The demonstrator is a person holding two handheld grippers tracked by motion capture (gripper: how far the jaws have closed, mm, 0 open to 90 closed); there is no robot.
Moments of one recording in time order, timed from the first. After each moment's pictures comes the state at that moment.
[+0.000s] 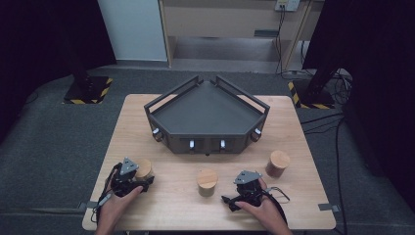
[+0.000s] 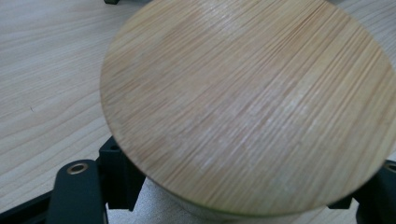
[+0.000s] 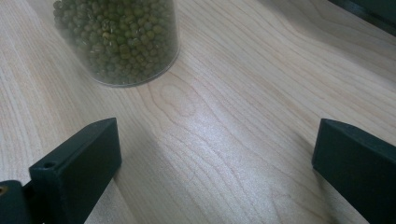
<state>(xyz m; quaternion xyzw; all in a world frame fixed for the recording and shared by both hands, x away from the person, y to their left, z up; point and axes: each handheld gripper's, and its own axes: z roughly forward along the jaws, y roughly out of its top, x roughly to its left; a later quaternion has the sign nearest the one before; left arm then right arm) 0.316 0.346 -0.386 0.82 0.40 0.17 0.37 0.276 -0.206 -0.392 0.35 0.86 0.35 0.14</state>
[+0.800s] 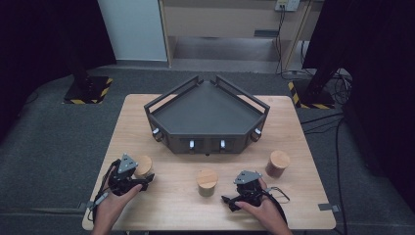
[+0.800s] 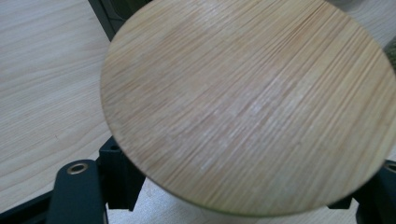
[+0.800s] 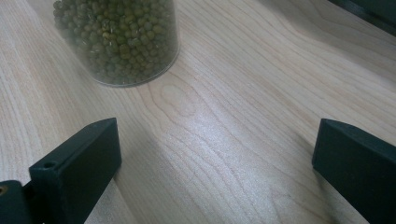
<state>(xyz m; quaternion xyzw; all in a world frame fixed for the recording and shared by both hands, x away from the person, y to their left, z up) 0.307 0.342 -0.347 0.82 0.39 0.17 0.38 0.276 -0.206 -0.392 0.35 0.86 0.35 0.14</state>
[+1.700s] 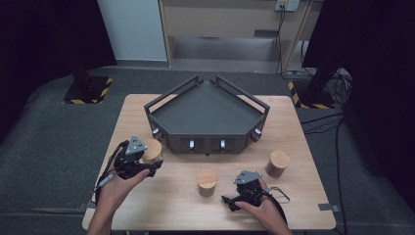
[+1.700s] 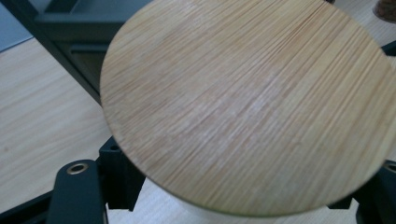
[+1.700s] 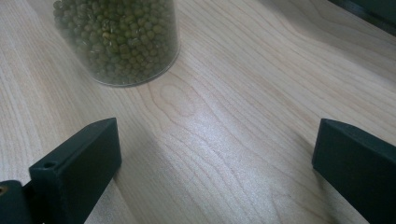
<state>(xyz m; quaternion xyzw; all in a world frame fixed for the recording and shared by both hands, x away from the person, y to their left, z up) 0.334 0.310 -0.276 0.84 0.34 0.17 0.38 0.276 -0.206 -0.392 0.35 0.86 0.35 0.14</state>
